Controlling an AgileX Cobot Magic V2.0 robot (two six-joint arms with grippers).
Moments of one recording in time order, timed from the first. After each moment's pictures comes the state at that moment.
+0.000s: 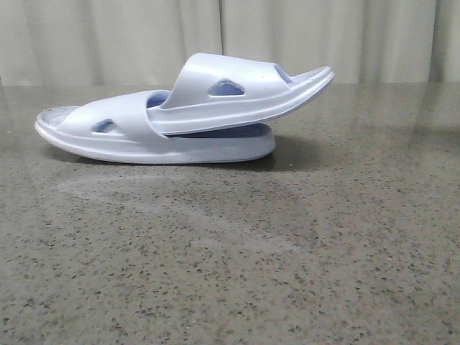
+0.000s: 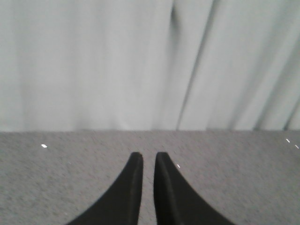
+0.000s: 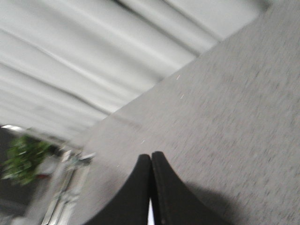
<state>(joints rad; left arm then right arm) 0.20 1.13 -1.11 -1.25 0.61 1.05 -0.29 1.30 -0.88 1.66 0.95 -1.03</state>
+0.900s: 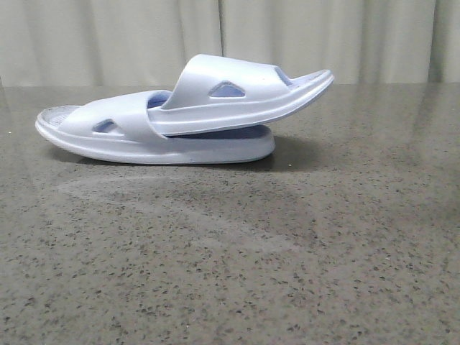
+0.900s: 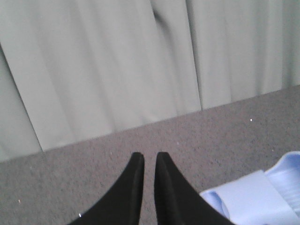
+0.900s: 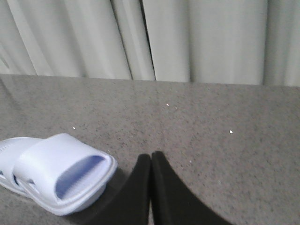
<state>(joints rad) -0.06 0.64 -0.64 -0.98 0.29 1.10 -0.02 0.71 -0.59 1.26 0.40 -1.18</state>
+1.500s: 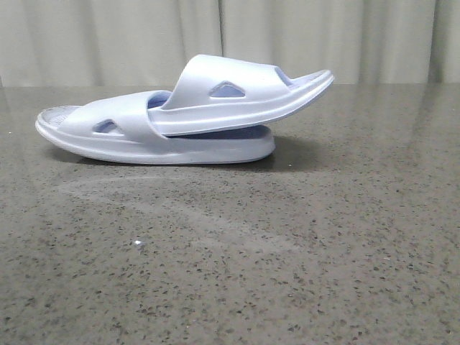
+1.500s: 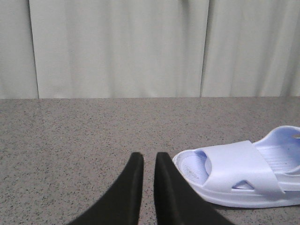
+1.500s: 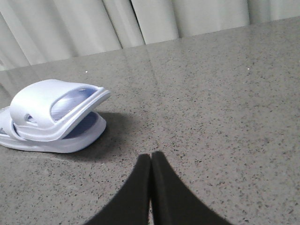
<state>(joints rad) -0.06 0.33 -0.31 -1.21 0.21 1.13 -0.02 0.39 -0.20 1.40 0.35 -1.19</state>
